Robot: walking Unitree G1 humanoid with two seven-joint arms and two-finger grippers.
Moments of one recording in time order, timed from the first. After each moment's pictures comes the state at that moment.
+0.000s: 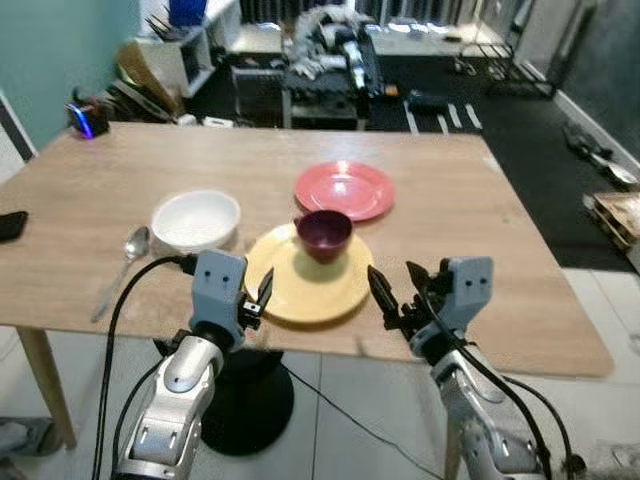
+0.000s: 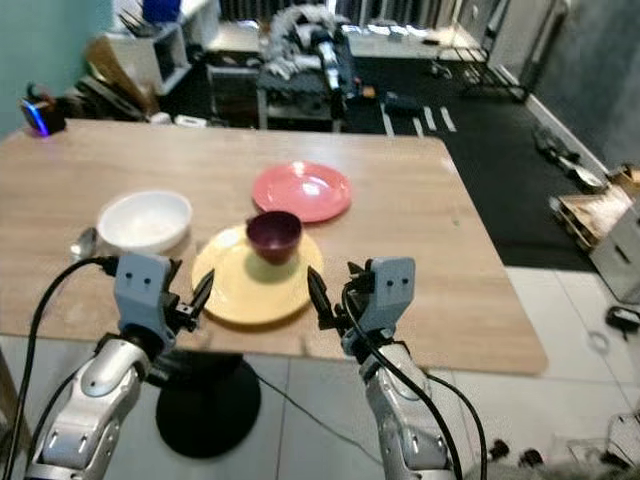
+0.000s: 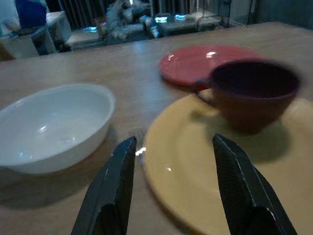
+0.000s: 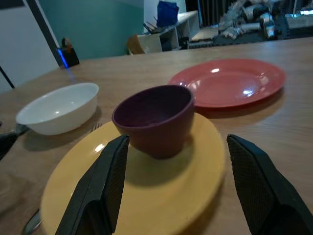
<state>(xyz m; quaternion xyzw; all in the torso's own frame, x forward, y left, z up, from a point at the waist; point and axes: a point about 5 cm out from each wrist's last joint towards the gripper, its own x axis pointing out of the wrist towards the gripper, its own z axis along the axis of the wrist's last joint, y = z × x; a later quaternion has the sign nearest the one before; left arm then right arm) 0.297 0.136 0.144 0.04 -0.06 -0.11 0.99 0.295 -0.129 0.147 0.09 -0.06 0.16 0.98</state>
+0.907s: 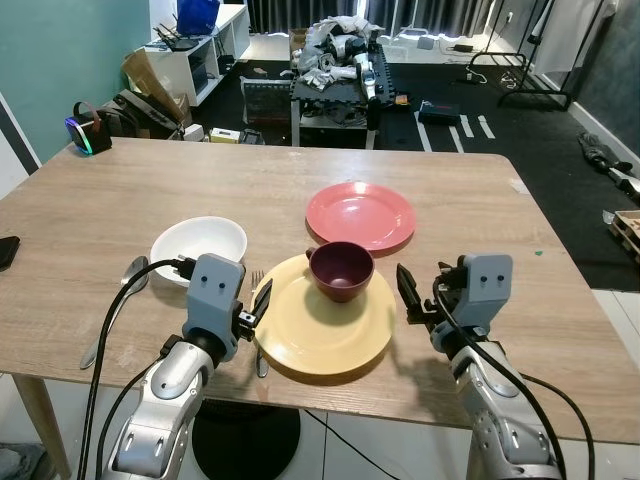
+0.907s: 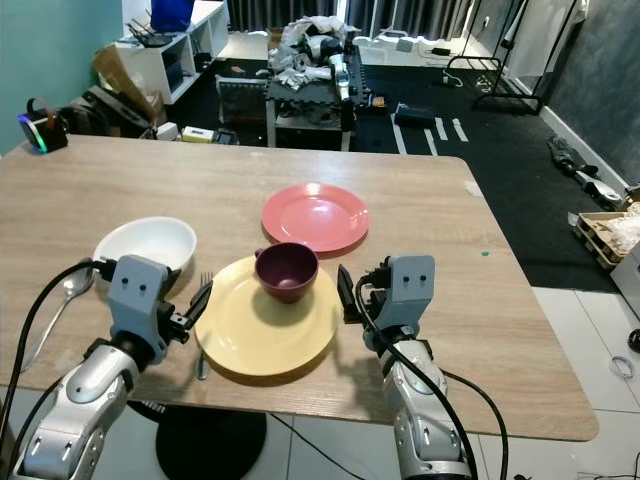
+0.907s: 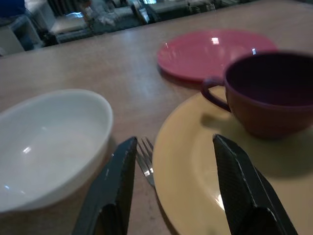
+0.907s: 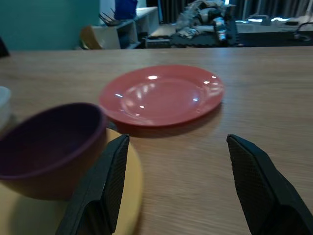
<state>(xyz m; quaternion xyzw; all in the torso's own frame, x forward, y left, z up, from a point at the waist) 0.291 0.139 0.143 0.07 -0.01 -0.15 0.99 0.304 -0.171 0.143 0.02 -0.05 0.07 1.00</state>
